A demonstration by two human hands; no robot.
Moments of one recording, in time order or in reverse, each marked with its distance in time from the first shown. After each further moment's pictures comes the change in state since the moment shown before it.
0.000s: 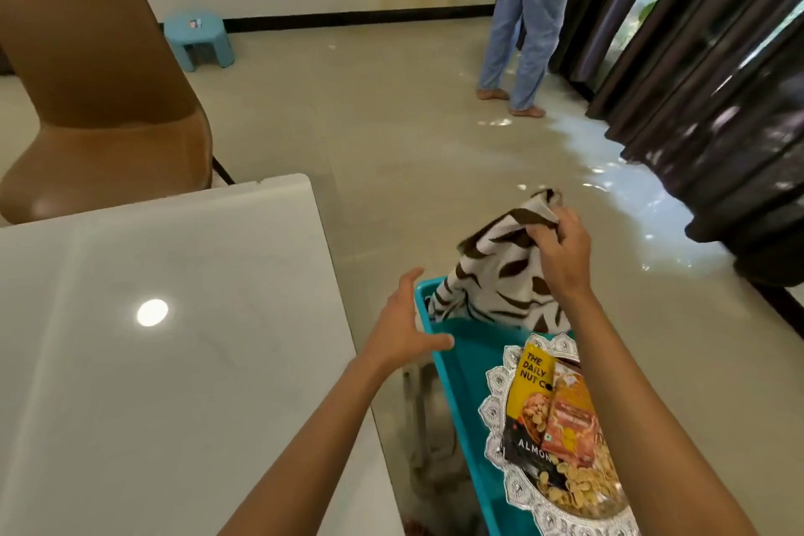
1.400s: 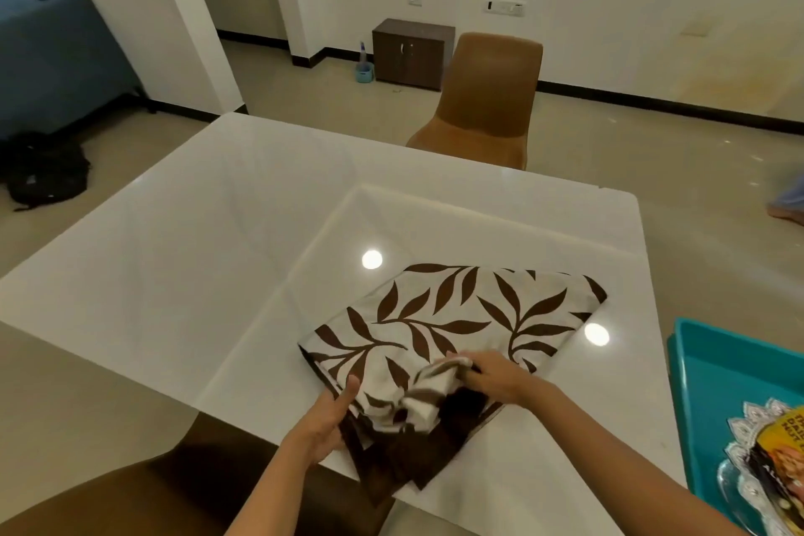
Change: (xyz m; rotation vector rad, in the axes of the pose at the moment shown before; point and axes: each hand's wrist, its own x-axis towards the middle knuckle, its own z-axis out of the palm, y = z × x) left_hand -0.591 -0.259 -0.139 -1.111 0.610 -0.582; right_hand -0.470 -0.229 0.203 -0.353 -1.576 -0.347
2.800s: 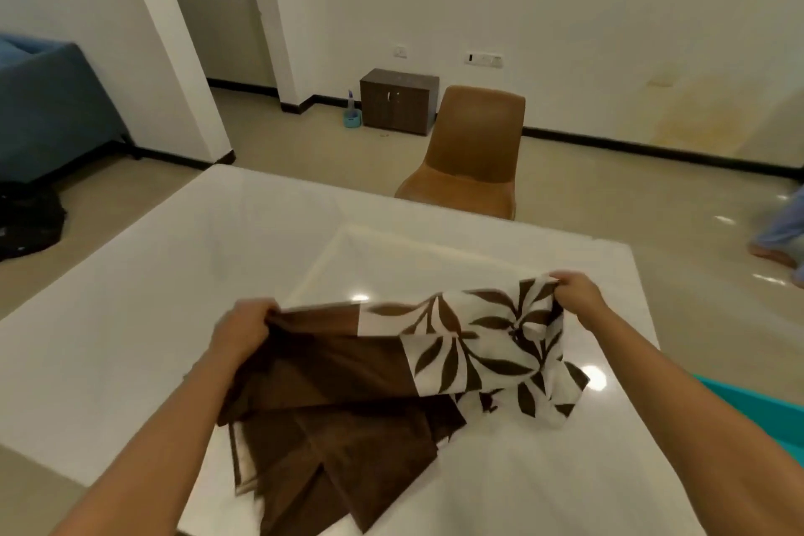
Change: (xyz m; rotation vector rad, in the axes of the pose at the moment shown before) left_hand 0.010 0.242 -0.062 1.333 0.608 0.633; right_hand 0.045 0.007 -0.210 0.284 0.771 0.435
